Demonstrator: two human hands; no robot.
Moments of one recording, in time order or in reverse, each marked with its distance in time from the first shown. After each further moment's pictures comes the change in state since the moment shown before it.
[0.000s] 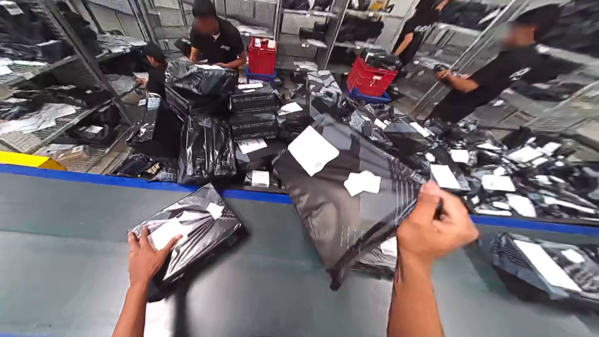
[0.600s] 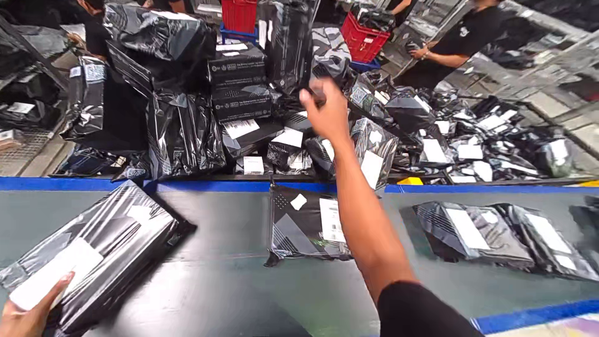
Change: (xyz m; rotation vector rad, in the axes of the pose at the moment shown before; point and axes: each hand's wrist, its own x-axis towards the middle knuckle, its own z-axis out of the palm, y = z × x) left_hand 0.080 -0.140 -0.072 -0.736 -0.143 -0.216; right_hand 0.041 0.005 0.299 -0.024 -0.776 0.003
